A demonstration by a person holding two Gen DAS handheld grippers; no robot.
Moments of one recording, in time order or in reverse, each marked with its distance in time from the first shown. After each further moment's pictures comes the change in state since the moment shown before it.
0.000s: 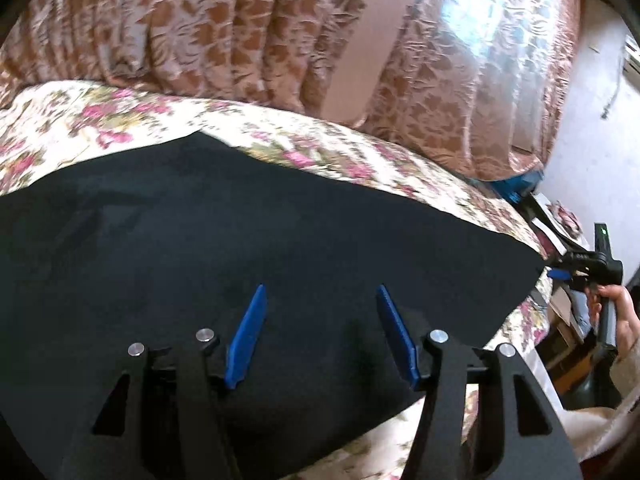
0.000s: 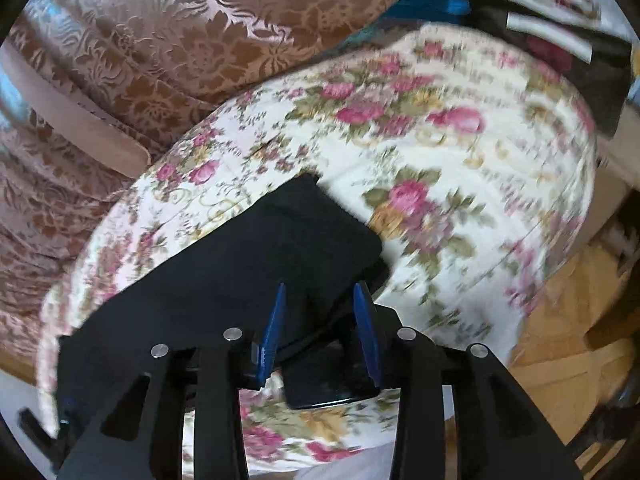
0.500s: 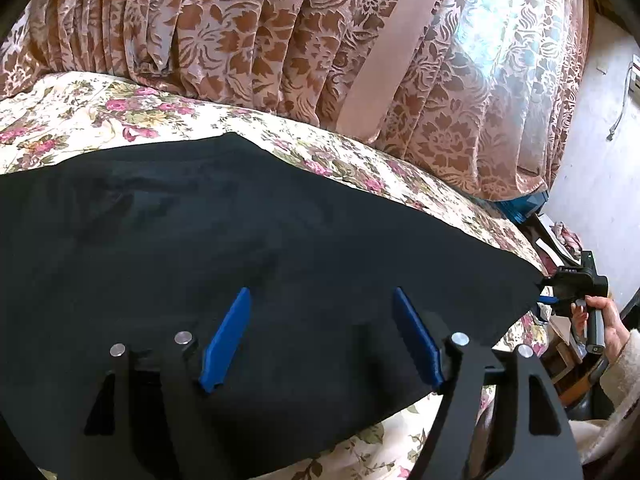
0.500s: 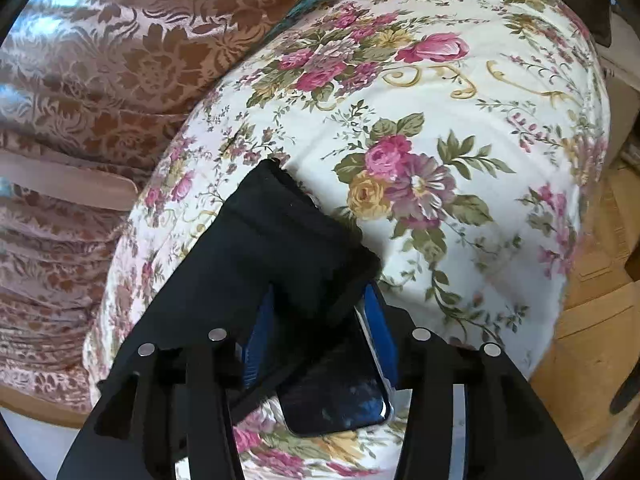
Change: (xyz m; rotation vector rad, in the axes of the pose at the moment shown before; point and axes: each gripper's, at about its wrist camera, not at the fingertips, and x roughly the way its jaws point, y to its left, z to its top) left arm -0.011 0.010 -0.009 -0.050 -0.066 0.013; right arm 0.034 -0.034 0.012 0.203 0.053 0.067
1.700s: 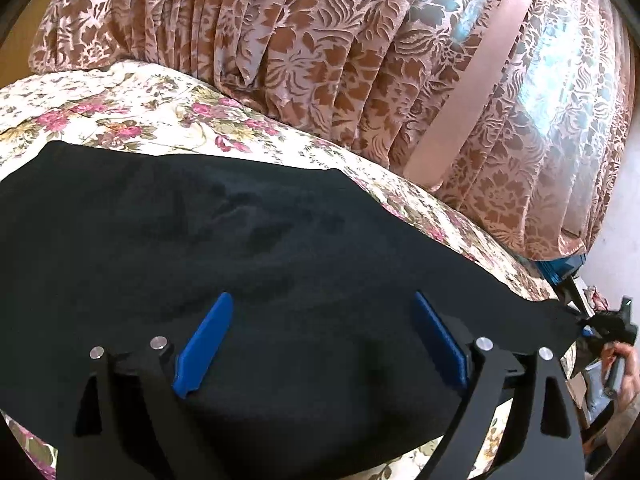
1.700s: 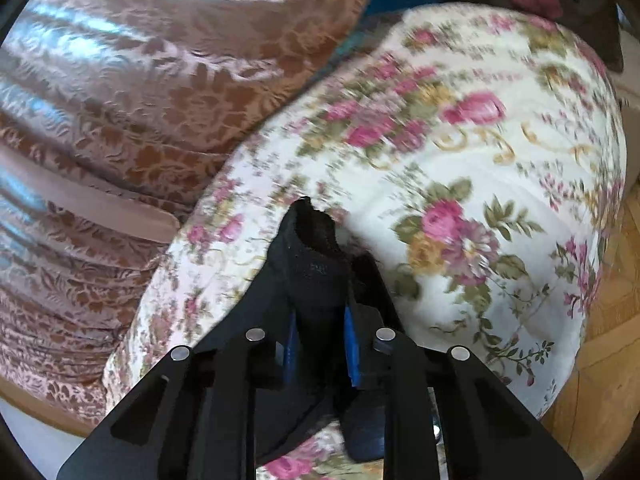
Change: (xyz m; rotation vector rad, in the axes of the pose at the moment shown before) left arm -0.028 0.047 0.002 -0.174 -0.122 0.167; right arm -0.036 0.043 0.007 -0.059 -0.173 0.123
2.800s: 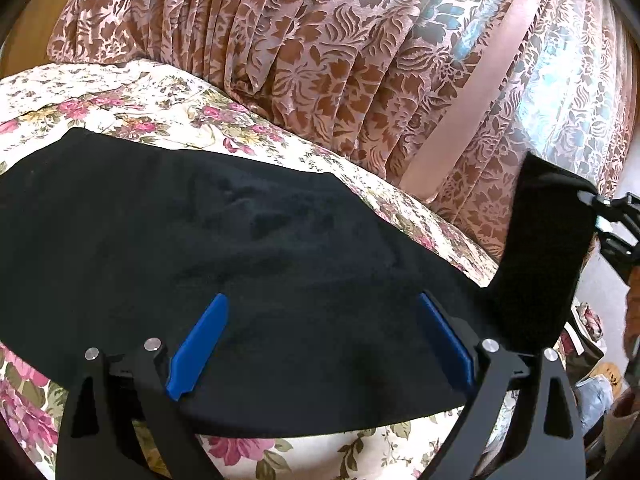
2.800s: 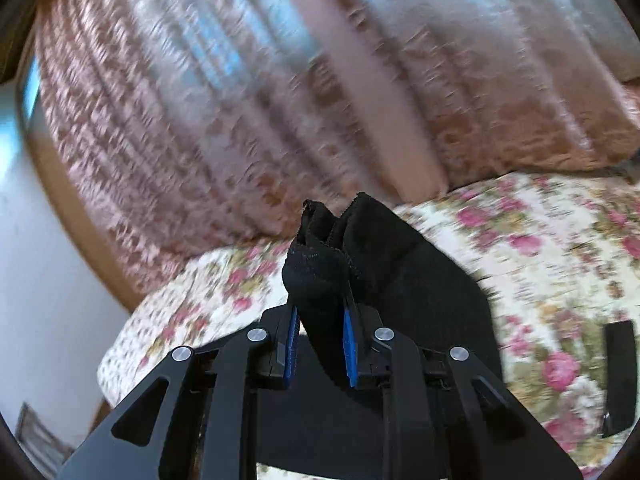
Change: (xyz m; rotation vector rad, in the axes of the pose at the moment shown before) left arm -0.026 -0.005 -0.015 -0.066 -0.039 -0.012; right arm -0.036 0.301 -0.156 -0.631 0.055 0.425
